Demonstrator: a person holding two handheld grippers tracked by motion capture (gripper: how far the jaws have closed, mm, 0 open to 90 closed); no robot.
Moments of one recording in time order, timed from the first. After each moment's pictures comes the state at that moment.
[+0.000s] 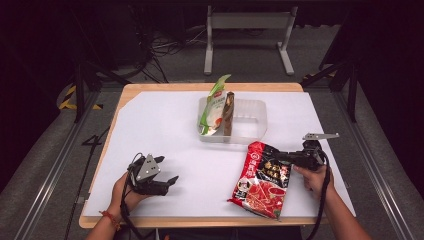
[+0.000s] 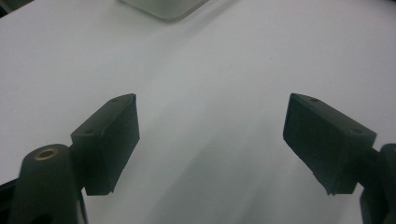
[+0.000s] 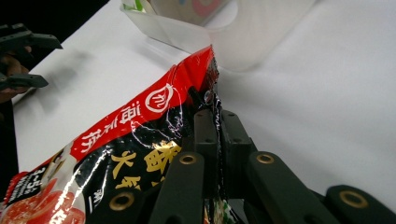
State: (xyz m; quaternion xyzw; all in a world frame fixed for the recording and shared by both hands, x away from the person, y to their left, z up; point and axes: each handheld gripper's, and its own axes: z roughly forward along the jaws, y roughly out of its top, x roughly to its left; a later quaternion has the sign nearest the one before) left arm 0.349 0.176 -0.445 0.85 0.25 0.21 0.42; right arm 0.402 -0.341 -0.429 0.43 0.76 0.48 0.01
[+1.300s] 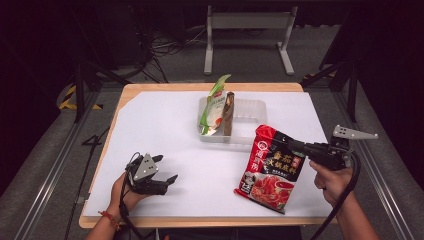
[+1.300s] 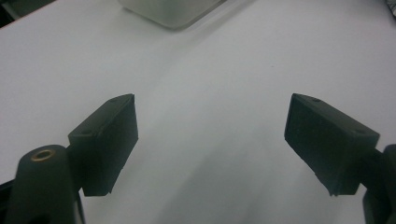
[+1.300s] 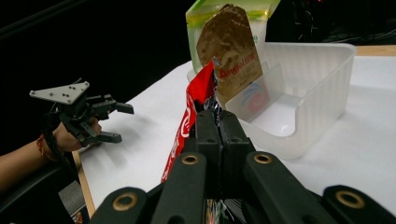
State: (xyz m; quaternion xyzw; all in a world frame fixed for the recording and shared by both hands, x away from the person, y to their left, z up) left arm 0.348 0.179 -0.443 0.84 0.25 0.21 0.43; right arm 0.353 -0.344 -0.344 0.37 0.71 0.60 0.07
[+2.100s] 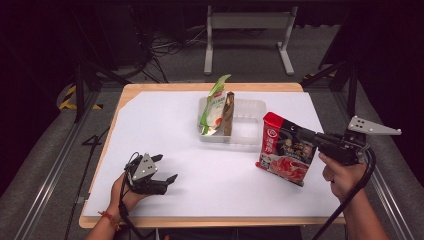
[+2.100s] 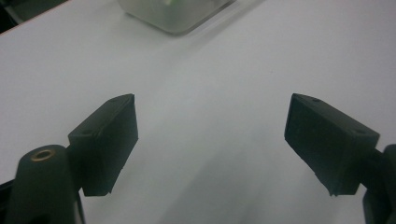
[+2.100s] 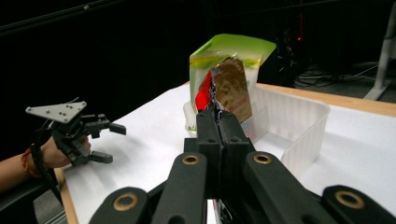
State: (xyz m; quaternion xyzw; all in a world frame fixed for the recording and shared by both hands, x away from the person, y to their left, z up) left arm 0.347 0.180 -0.441 0.84 0.25 0.21 0.44; right arm 0.338 -0.345 -0.297 0.35 0.70 0.60 0.15
